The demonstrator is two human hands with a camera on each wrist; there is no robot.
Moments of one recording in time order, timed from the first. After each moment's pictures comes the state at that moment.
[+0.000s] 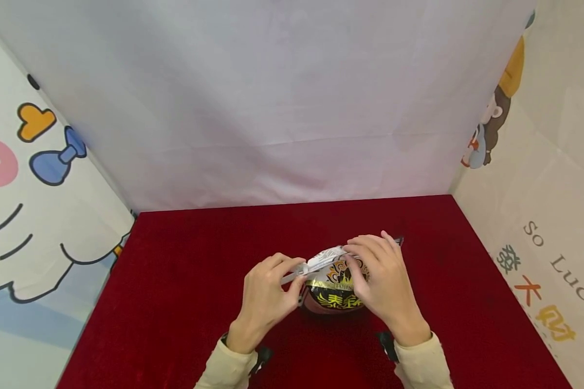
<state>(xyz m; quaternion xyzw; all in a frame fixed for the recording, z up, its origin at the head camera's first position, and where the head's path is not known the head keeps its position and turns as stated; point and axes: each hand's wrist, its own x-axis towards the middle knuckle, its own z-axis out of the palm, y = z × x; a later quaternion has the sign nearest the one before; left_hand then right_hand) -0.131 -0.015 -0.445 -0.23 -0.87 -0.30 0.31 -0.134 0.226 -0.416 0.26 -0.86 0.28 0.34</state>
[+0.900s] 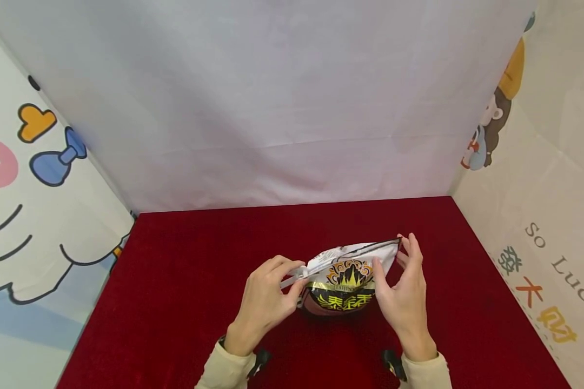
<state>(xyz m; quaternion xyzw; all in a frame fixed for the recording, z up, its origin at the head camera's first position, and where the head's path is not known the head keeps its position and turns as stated) -0.129 -0.017 -0.447 -0.23 -0.89 -0.32 0.24 -0.116 0.242 -0.450 0.03 -0.83 0.44 0.34</state>
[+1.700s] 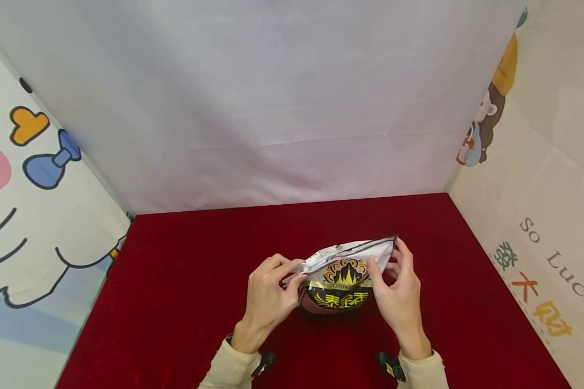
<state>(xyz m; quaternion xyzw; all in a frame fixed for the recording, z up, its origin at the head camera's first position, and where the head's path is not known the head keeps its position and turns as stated) -0.135 -0.004 -0.458 -0.24 -0.83 -0.38 0.33 -0.111 0.243 -0.454 -0.03 -0.83 0.50 0.25</state>
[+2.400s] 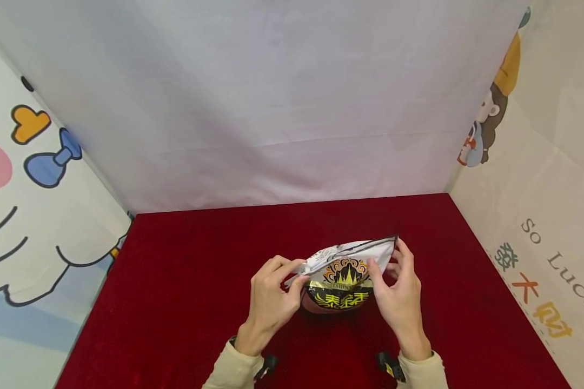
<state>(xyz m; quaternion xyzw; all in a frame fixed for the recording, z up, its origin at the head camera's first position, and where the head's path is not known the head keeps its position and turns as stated) -0.131 0.002 -0.462 -0.22 -0.83 -0.40 0.33 -0.111 0.242 -0.452 -0.03 -0.82 0.51 0.25</state>
